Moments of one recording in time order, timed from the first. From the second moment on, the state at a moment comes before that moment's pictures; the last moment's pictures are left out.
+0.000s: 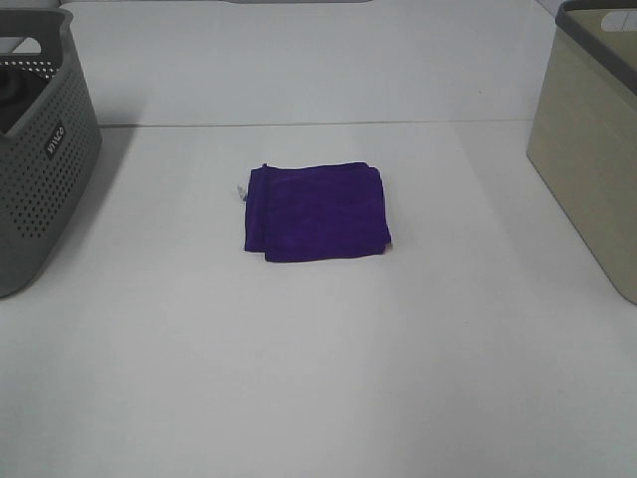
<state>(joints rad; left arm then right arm) 0.05 -0.01 -0.50 -0.01 1.04 0.02 -0.02 1.21 -1.28 0.29 1.19 -0.10</state>
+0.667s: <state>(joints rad) 0.05 -0.01 -0.50 -0.01 1.04 0.02 0.12 2.08 -1.83 0.57 1.20 -0.23</state>
